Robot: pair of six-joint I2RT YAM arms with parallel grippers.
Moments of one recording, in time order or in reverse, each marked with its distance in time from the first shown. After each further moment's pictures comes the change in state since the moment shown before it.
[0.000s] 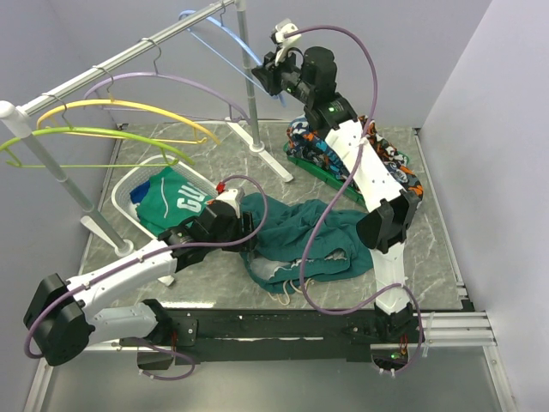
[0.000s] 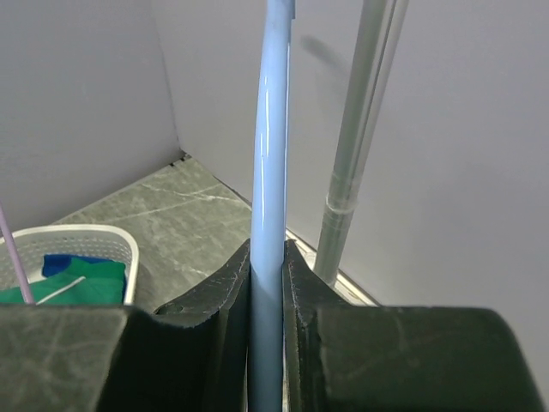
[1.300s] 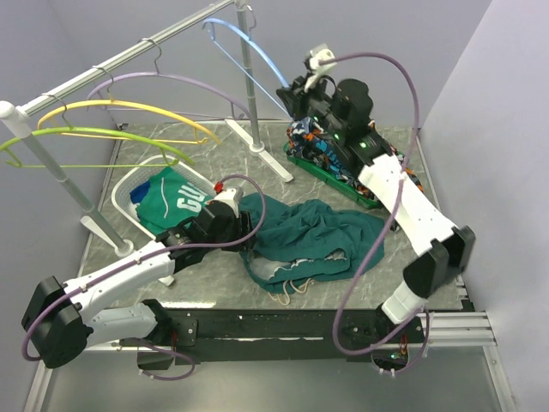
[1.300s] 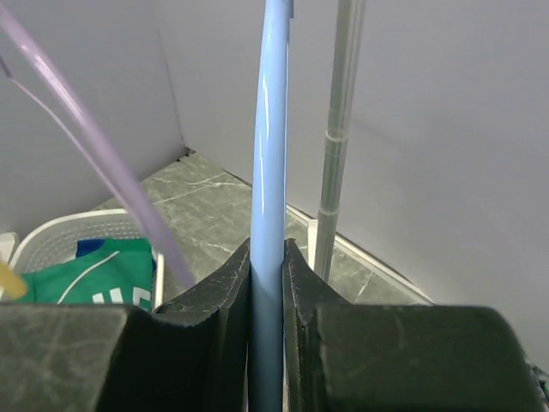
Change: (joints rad) left arm 0.000 -0.023 -0.004 0.003 -0.001 -0.012; right arm 0.009 -0.481 -0.656 0.216 0.092 0.056
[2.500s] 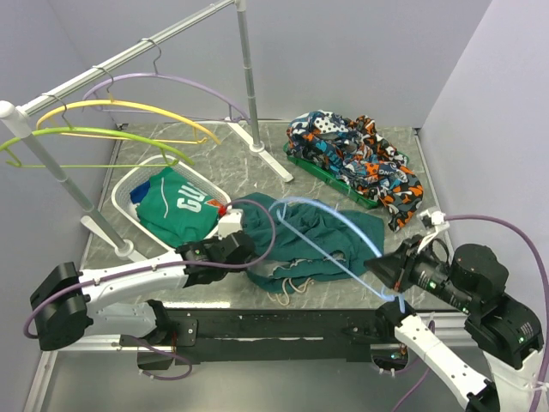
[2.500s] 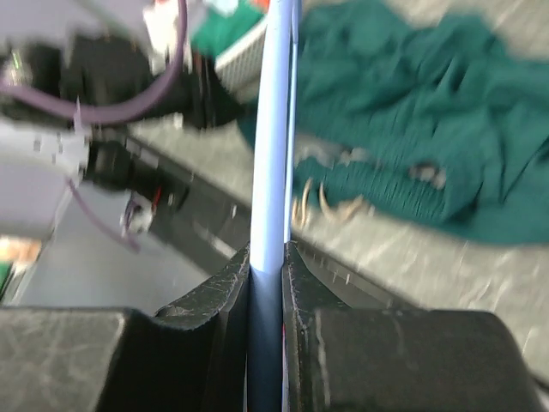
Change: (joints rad) left arm -0.254 0.058 -0.056 -0.166 -0.393 -0.235; right arm 0.000 -1.218 -0.575 -1.106 -0.009 0.473
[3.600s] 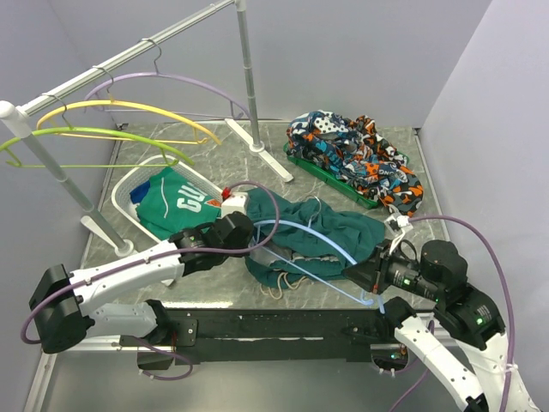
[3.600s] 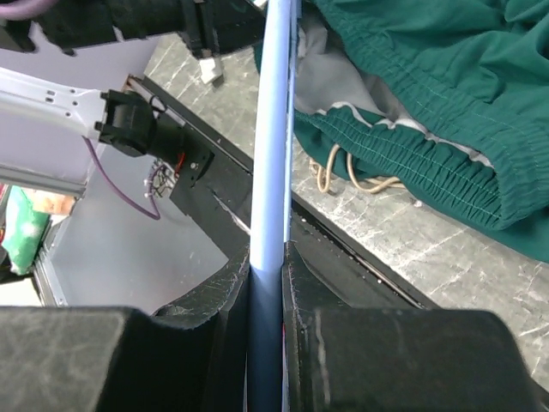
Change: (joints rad) left arm 0.071 0.005 0.148 -0.011 0.056 0.161; right arm 0.000 -0.078 -0.287 0.146 -0.205 0.042
